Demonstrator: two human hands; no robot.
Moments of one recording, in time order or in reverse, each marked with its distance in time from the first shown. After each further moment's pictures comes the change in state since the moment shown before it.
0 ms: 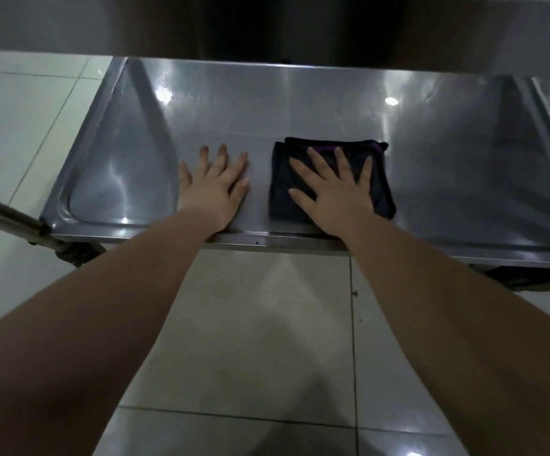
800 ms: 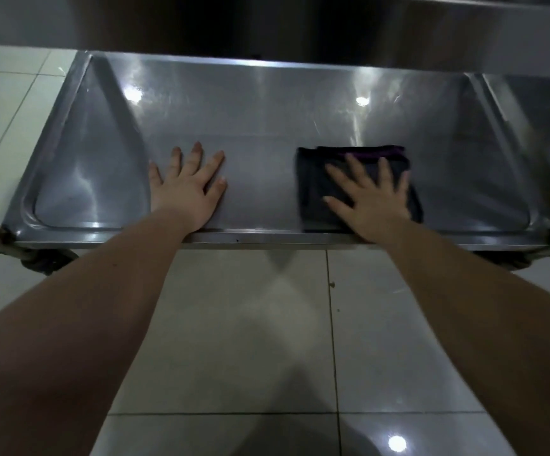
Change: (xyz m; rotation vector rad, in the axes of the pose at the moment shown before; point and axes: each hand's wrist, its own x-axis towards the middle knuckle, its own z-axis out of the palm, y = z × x) left_hand -0.004 0.002 0.006 0.019 0.005 -0.032; right_hand -0.052 0.089 0.003 -0.009 -0.048 0.173
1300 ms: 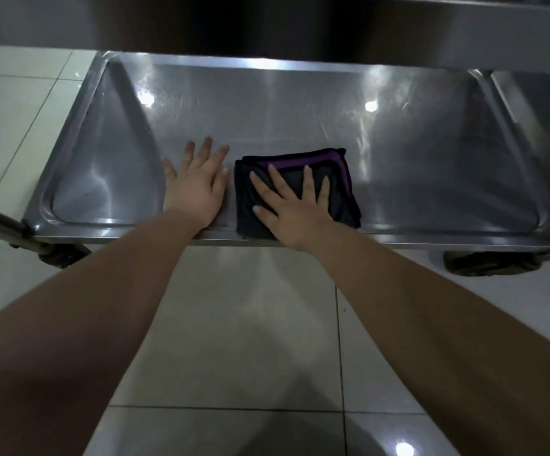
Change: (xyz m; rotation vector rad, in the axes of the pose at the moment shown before) left_hand -0.009 0.005 -0.011 -0.243 0.172 0.089; right_hand -0.008 -0.130 -0.005 0.171 -0.118 -0.256
